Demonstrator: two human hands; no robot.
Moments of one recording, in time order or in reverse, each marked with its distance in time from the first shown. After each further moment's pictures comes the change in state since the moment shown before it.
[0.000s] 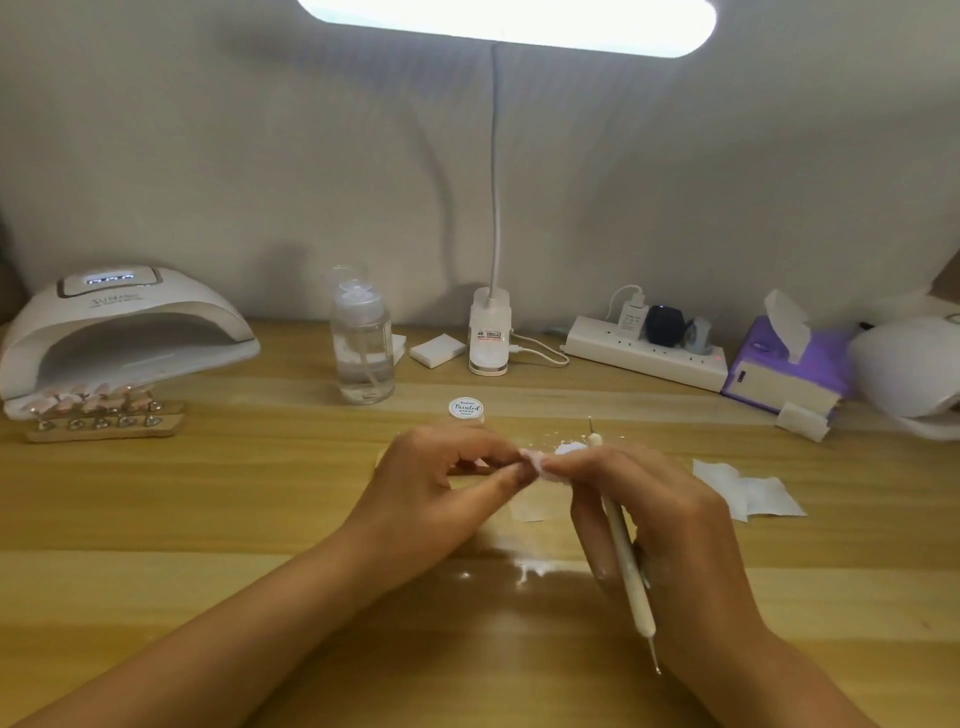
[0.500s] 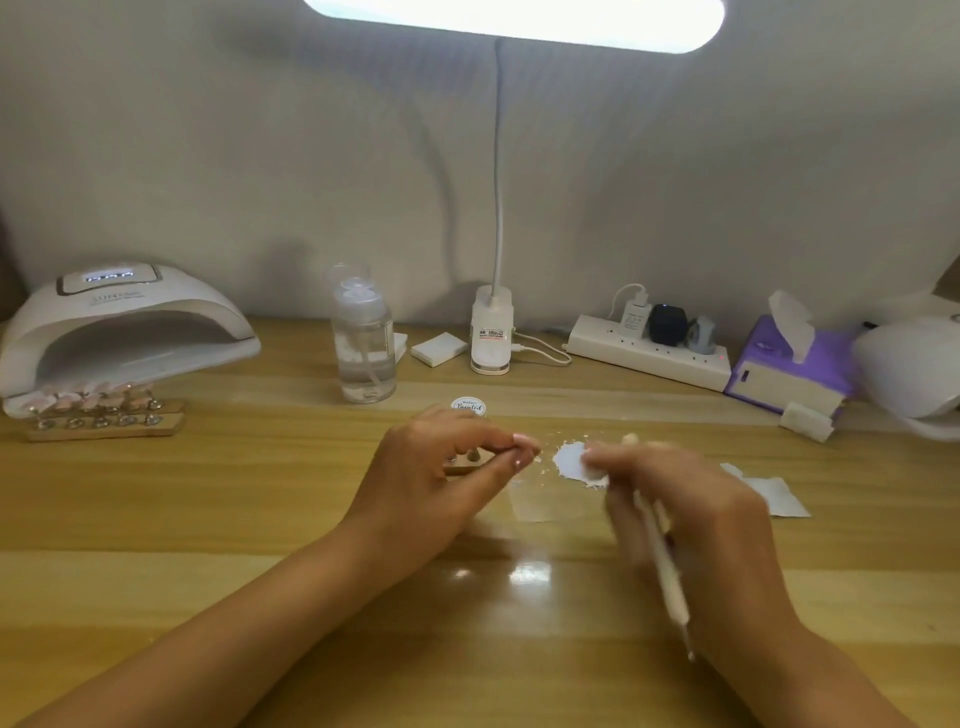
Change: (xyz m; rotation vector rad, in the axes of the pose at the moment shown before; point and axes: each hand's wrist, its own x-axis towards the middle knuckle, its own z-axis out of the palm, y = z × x) left_hand 0.001 -0.003 0.000 0.101 0.088 0.027; right_hand -0.001 0.018 -0.009 -0.154 0.093 0.006
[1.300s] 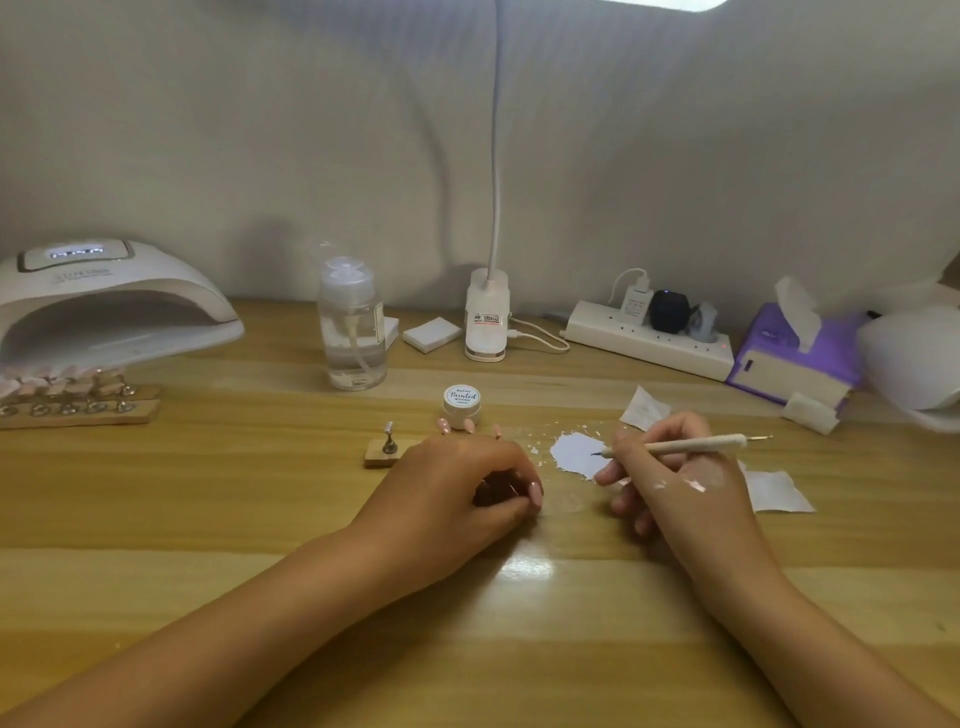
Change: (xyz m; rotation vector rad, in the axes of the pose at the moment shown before) left_hand 0.000 -0.009 0.014 0.108 -0.340 -0.132; right_hand 0.017 0.024 0.022 0.540 0.033 0.837
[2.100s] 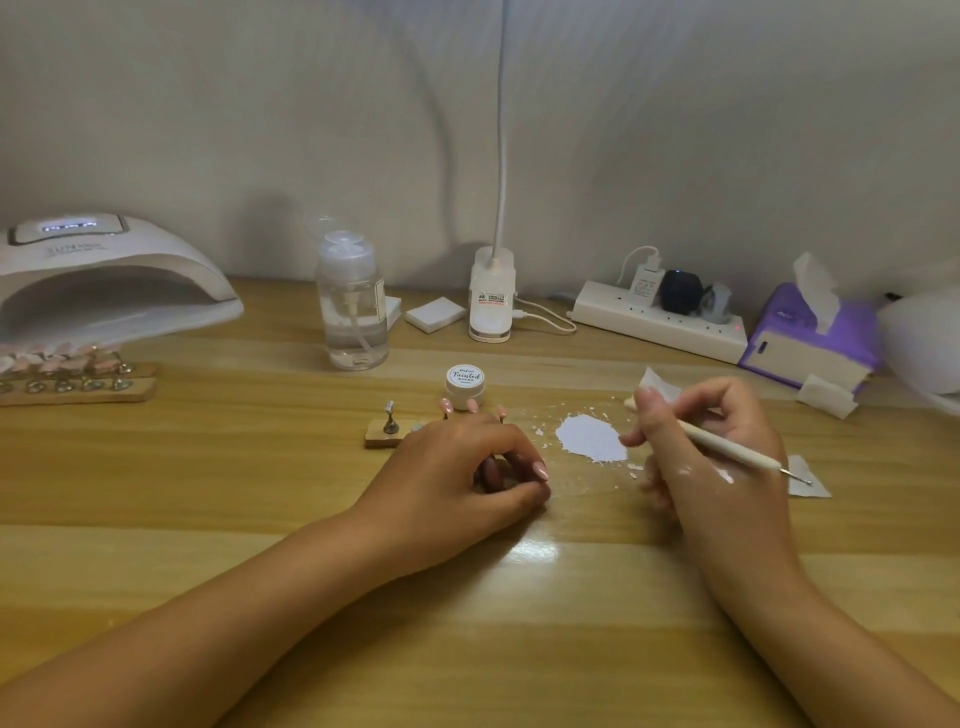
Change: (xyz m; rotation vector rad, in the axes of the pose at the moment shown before) left_hand 0.000 -0.006 0.004 -0.016 0.015 -0.002; right_hand -0.012 -0.013 0.003 0.035 0.116 -0.174
